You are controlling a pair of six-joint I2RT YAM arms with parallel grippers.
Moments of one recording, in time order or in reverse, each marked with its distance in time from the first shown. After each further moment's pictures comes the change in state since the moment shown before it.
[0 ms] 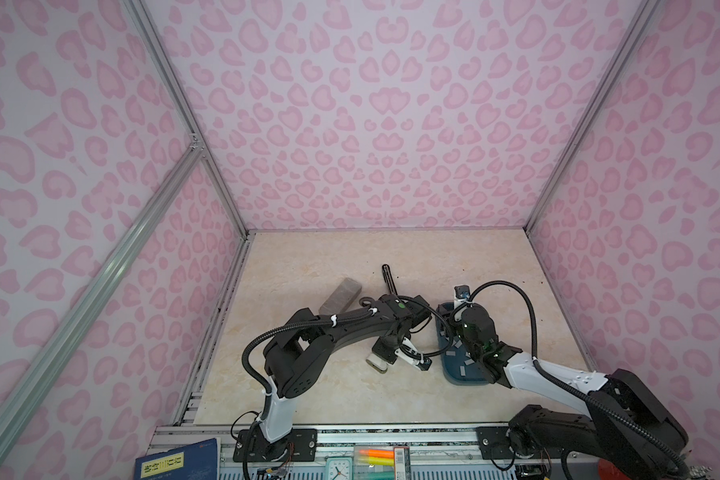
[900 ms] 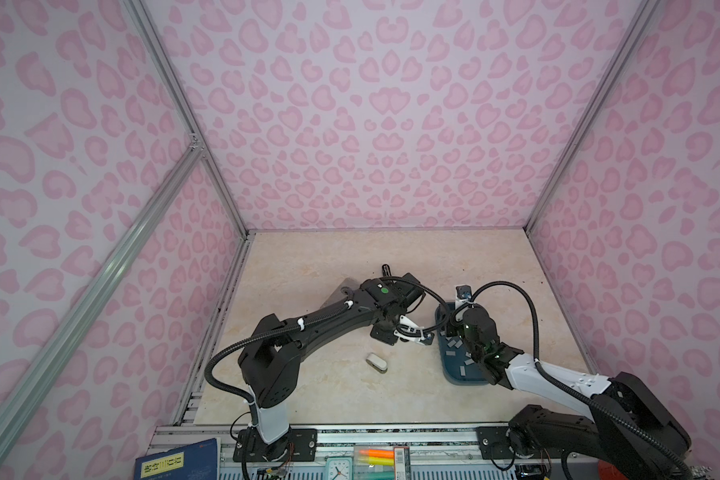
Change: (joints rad) left arm 0.078 -0.174 0.094 0.062 -0.050 -0.148; right arm 0.002 -0.025 -0.013 0.007 0.011 0.000
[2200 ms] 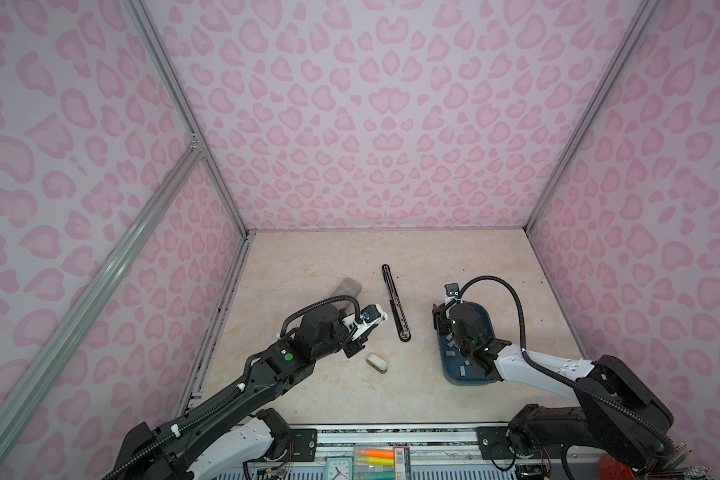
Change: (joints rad) left arm 0.152 -0.821 -0.884 0.811 0.276 -0.652; right arm 0.055 0.093 0.075 -0.054 0.071 -0.027
